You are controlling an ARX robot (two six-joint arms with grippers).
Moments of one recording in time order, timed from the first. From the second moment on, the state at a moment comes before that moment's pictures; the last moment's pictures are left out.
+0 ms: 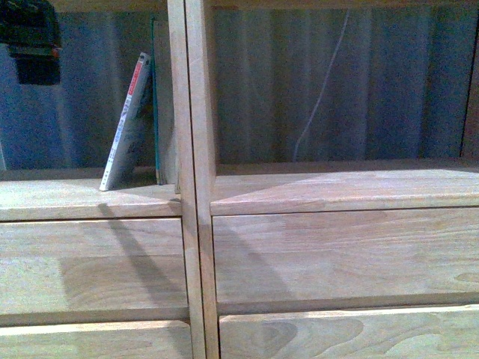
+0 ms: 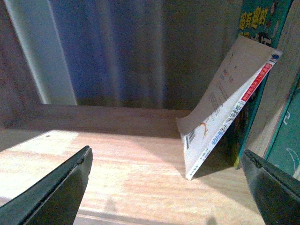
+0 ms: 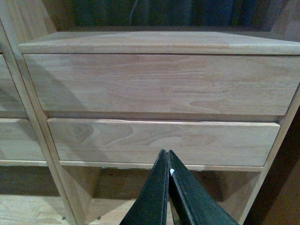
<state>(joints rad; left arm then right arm) -0.20 1.33 1.03 0.38 -0.34 0.07 0.00 0.01 0.01 0.00 0.00 0.01</state>
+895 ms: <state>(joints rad) -0.16 0.26 0.18 0.07 -0.15 0.00 0.00 0.01 0.01 0.00 0.00 0.01</state>
